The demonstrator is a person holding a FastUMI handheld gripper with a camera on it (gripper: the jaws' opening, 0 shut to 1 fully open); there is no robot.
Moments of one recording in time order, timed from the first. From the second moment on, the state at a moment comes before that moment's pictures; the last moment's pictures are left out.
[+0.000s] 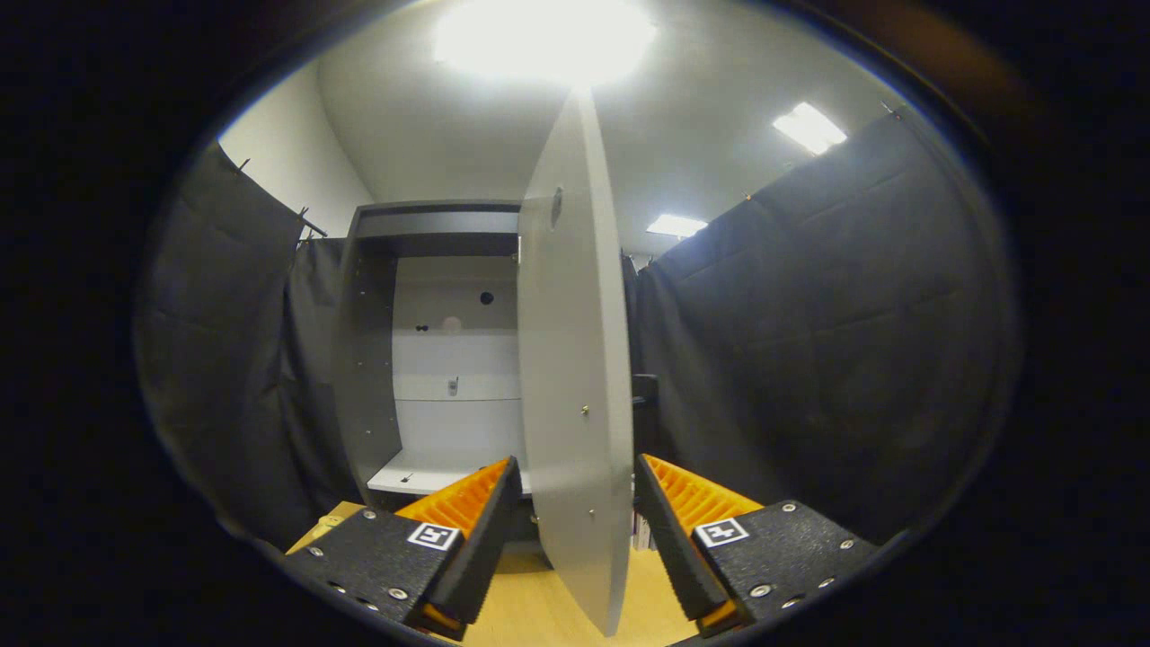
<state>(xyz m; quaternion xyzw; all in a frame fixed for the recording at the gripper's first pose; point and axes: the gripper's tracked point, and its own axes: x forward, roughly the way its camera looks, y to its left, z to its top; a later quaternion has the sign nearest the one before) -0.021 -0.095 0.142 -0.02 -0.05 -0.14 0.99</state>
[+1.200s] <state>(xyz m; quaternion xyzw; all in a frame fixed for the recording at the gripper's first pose) 0.038 0.121 -0.127 0.01 0.11 0.00 0.99</state>
